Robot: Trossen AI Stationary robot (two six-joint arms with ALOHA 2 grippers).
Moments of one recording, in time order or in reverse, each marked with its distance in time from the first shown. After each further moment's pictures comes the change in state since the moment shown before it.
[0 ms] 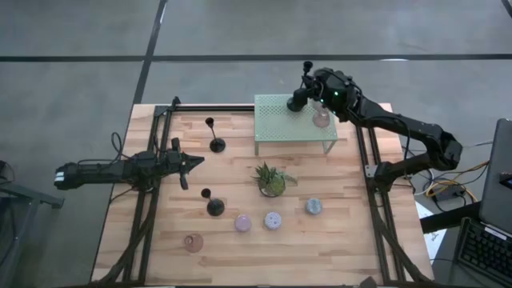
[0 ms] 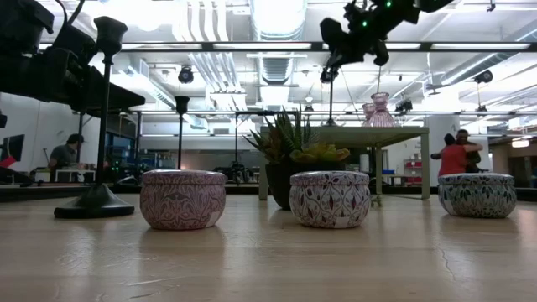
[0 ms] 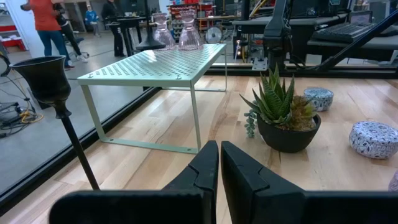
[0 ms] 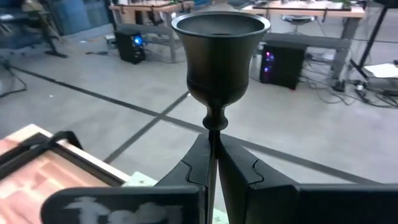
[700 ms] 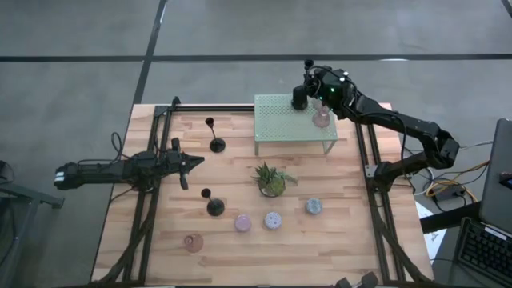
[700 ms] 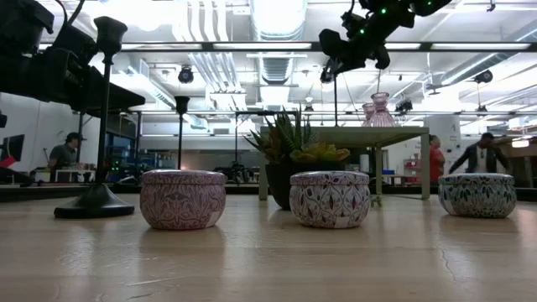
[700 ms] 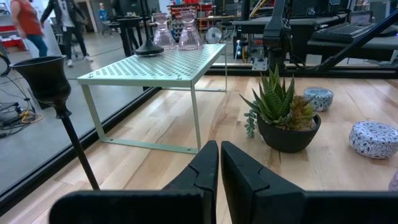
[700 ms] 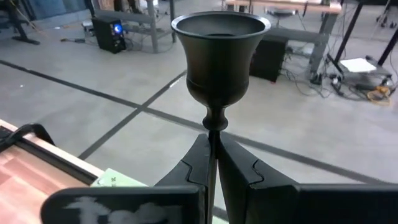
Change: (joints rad) left arm 0.000 0.000 0.000 0.000 0.000 0.000; right arm -0.033 0.037 0.029 -0.050 0.035 -0.010
